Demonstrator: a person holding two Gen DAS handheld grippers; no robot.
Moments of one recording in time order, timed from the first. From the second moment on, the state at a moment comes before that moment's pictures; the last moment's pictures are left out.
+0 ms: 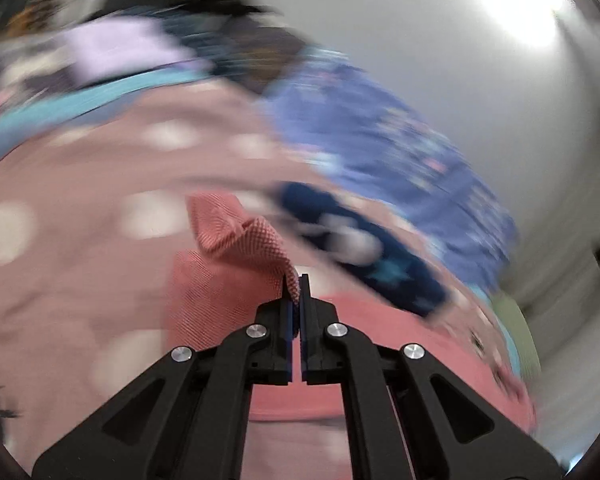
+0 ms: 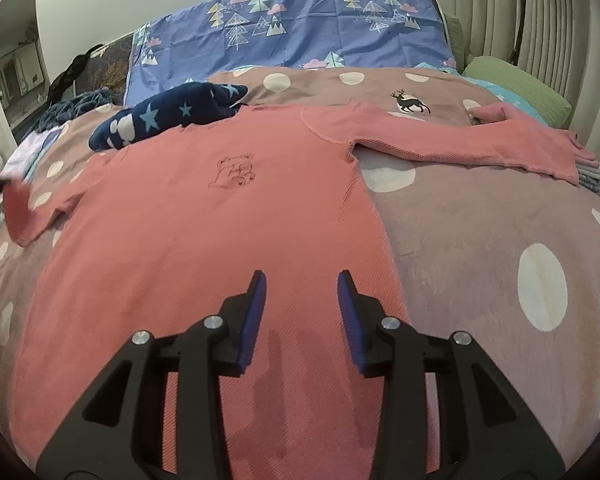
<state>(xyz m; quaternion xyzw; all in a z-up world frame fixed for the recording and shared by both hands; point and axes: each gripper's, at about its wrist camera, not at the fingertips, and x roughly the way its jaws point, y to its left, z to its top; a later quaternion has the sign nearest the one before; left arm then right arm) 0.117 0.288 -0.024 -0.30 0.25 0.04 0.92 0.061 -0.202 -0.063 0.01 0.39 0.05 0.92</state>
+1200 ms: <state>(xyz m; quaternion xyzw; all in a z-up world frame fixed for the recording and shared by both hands) 0.104 0.127 -0.092 -0.03 0.39 -0.02 0.92 0.172 -0.179 -0.082 0.12 0.49 0.22 0.83</state>
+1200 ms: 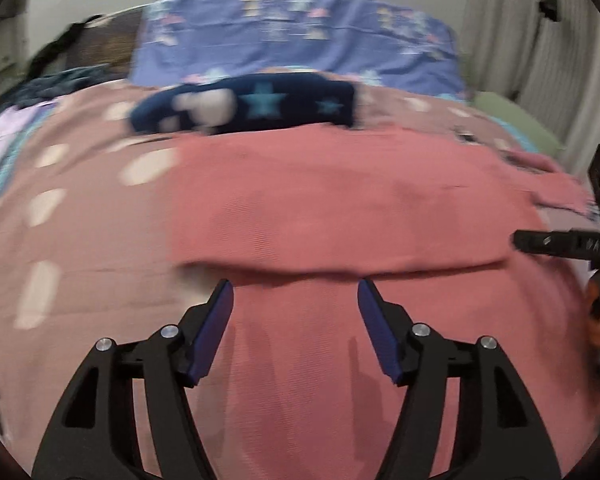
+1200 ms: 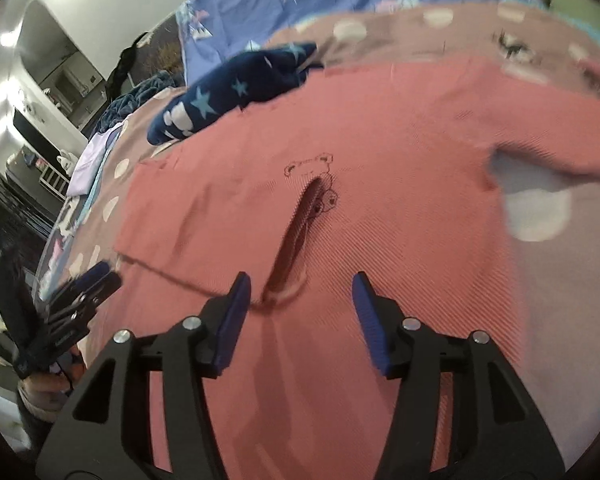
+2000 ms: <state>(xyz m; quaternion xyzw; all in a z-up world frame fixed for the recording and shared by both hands) 0.158 0.151 -0.109 -0.02 0.42 0.04 0.91 0.273 -0.193 -0.051 0.11 0.42 0.14 0.89</state>
